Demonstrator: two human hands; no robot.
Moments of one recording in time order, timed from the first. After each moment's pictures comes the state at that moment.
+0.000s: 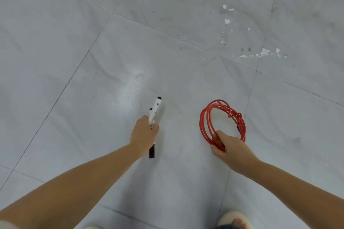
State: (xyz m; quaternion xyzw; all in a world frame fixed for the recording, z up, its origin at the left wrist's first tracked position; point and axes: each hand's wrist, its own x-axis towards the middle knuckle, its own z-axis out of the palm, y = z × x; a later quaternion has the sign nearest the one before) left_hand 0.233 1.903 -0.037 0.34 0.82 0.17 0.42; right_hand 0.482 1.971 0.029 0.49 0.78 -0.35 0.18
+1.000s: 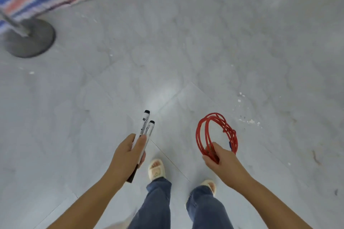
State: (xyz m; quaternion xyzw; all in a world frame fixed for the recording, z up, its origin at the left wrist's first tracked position) left_hand 0.140 1.639 0.692 0.08 0.81 0.43 0.40; right_hand 0.331 1.821 0.678 0.38 0.80 -0.43 0.16
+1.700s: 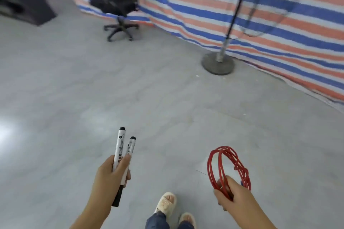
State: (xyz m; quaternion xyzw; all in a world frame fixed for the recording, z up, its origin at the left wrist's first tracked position) left_hand 0.256 1.434 0.774 -0.41 0.71 0.57 -0.07; right_hand 0.156 1.731 0.754 -0.12 0.87 -0.35 0.32
